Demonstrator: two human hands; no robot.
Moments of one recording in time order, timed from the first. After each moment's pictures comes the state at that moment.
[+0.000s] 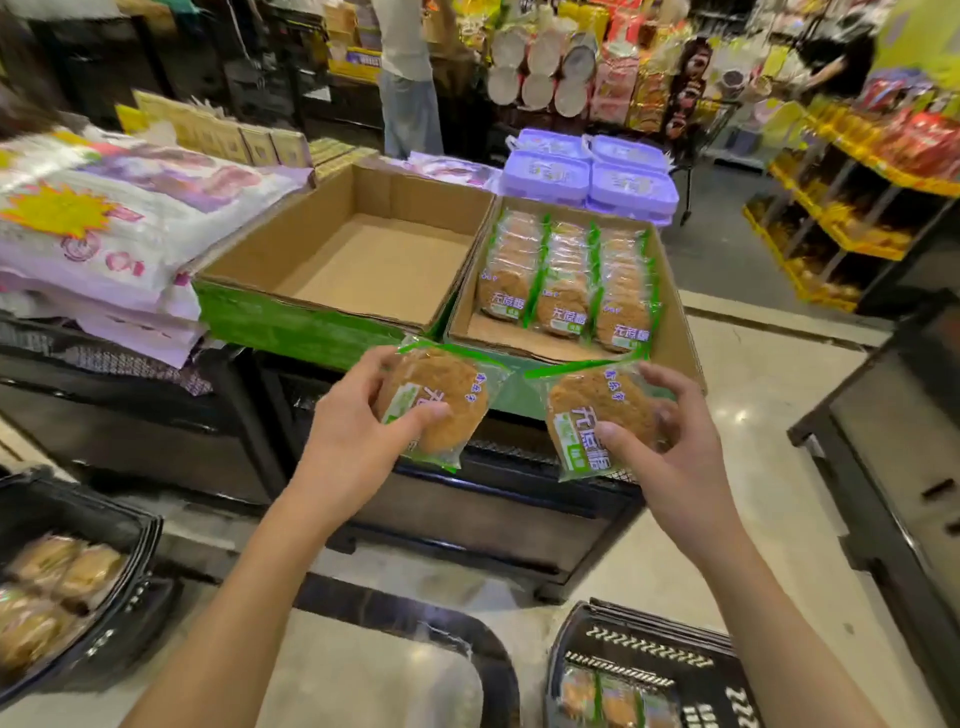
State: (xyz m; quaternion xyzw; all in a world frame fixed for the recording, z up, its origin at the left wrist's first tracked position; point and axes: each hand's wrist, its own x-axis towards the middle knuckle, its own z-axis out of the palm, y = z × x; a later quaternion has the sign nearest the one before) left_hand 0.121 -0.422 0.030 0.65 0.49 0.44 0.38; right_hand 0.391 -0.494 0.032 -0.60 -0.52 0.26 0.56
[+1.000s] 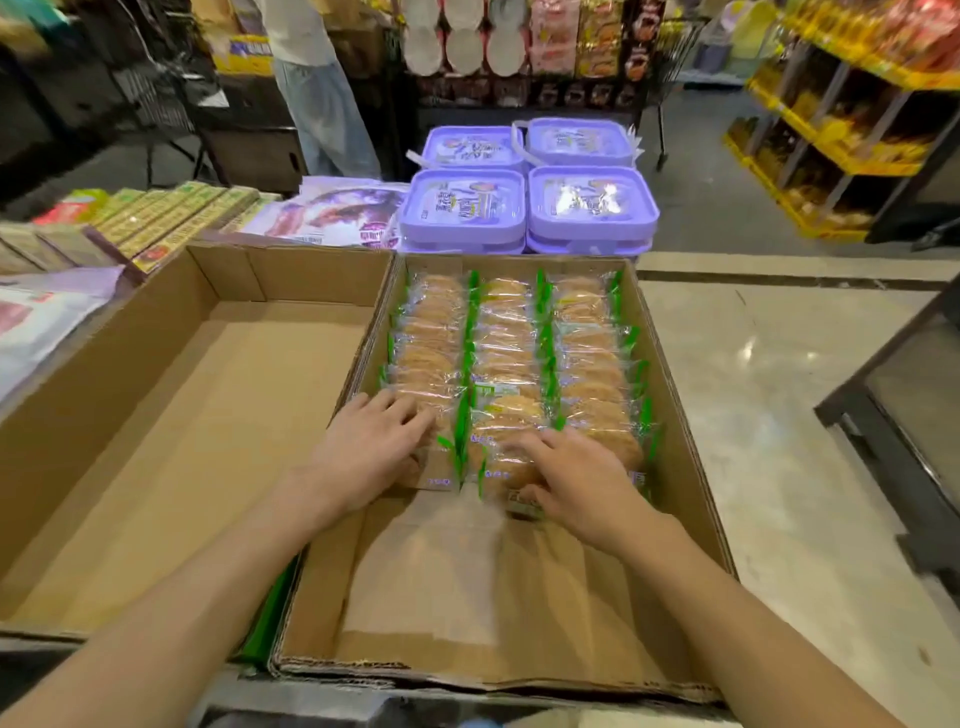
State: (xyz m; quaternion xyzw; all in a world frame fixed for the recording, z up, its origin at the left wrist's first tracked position) left_hand 0.312 -0.038 -0.022 0.93 0.33 -0.05 -0.14; right_hand 0.550 -0.152 -0.043 -0.67 -0.74 0.11 0.07
